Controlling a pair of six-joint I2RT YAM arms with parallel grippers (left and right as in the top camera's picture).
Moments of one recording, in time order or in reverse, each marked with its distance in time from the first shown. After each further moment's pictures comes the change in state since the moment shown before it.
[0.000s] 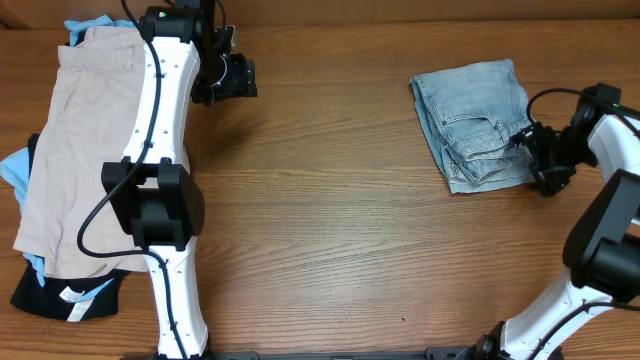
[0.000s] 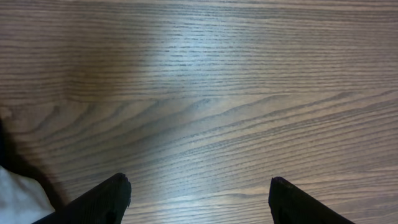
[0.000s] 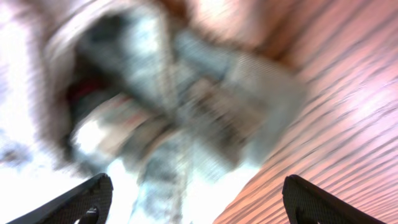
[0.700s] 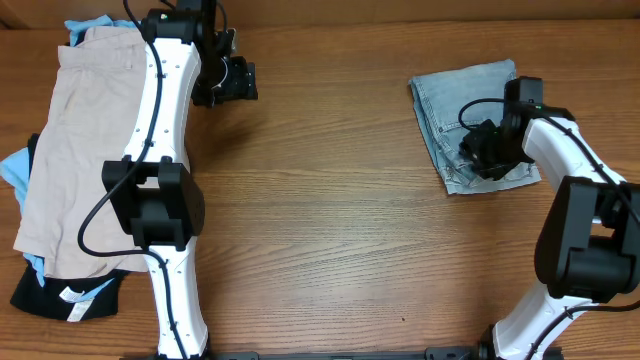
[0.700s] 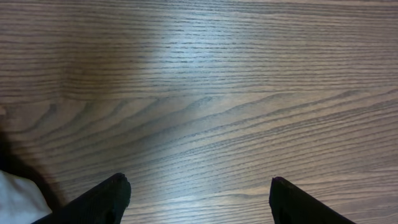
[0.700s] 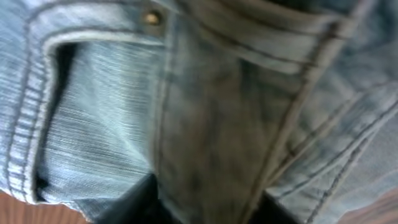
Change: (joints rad) left arm 0.000 0.000 -0.024 0.011 0.000 0.000; right arm 0.278 -0.060 -0.159 0.227 0.100 0.190
